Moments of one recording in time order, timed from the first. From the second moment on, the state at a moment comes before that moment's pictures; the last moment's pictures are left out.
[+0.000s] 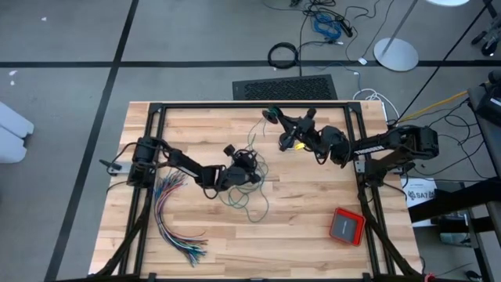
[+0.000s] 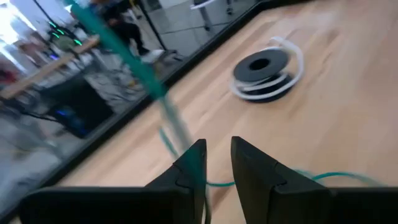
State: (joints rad) left arm -0.08 2.01 0.86 0.75 -0.90 0.05; right arm -0.22 1.41 0.49 1.15 0.42 -0.10
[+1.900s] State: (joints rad) left arm -0.15 1.85 0.85 0.46 -0.75 -0.07; right arm -0.22 1.41 0.49 1.11 0.41 -0.10
